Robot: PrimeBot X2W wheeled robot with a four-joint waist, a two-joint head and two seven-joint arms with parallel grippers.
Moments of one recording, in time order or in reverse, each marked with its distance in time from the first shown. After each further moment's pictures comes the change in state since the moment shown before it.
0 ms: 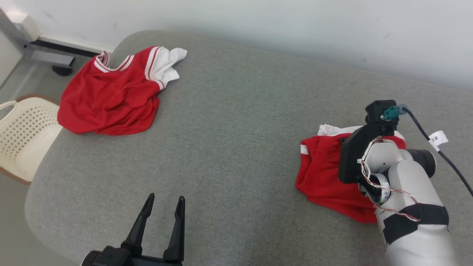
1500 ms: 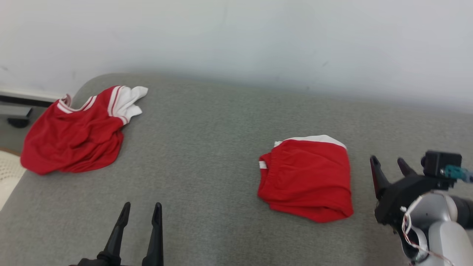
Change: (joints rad) left arm 0.055 0.008 0.068 -0.045 -0.007 0.006 0.000; right arm 0.311 0.000 -0.146 -0.327 0.030 0.000 -0.238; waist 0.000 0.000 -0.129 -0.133
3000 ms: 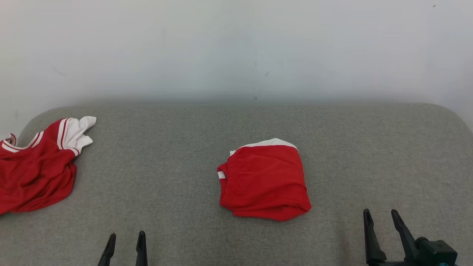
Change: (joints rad) left arm 0.075 0.002 0.082 0.090 -0.033 -0.008 0.000; right arm 0.362 0.001 0.122 -0.022 0.046 0.000 -0.573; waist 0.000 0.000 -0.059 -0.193
